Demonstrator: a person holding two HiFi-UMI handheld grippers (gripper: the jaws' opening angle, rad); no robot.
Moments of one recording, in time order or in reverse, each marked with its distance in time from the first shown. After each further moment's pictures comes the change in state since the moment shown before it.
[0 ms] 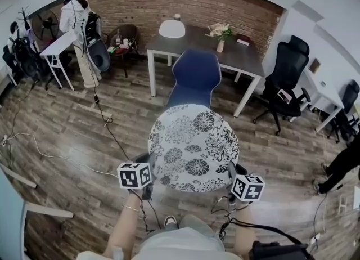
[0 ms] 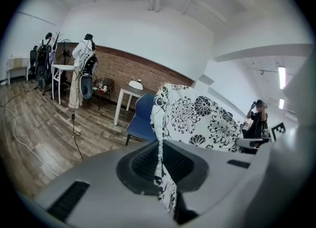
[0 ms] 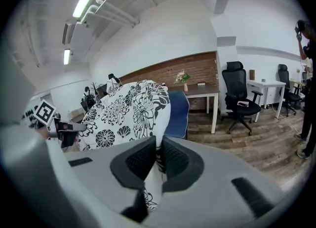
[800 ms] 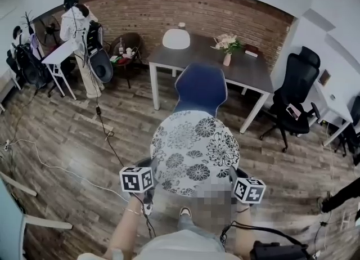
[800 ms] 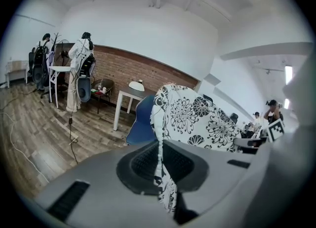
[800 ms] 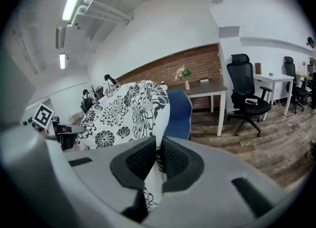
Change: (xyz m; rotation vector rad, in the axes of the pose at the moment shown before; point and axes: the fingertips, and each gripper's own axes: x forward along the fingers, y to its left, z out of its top) left arm 0.121 0.035 0.084 0.001 0.002 0.027; right arm 0.141 -0.042 0.077 0.035 0.027 0.035
